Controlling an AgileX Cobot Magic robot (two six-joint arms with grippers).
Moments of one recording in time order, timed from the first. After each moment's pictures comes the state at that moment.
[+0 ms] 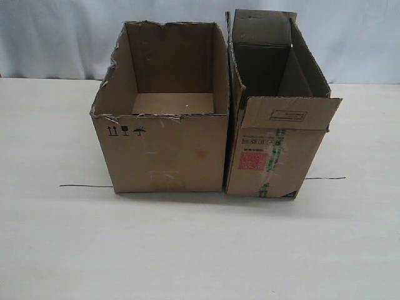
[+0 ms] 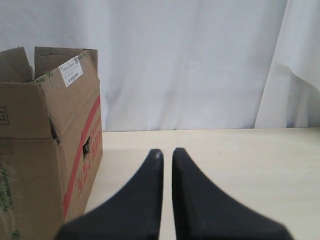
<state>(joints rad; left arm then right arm) -0.04 0.00 0.00 -0.12 0.11 -0.03 0.04 0.00 0.00 -0.01 0.11 -0.03</state>
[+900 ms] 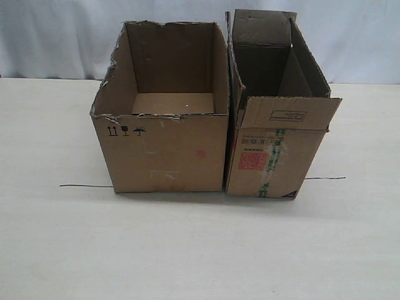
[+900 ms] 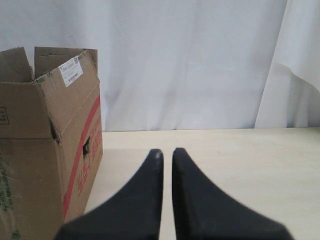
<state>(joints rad) -0.04 0.00 0.00 -0.06 0.13 -0.08 0.04 0.00 0.00 -0.01 0.11 -0.03</state>
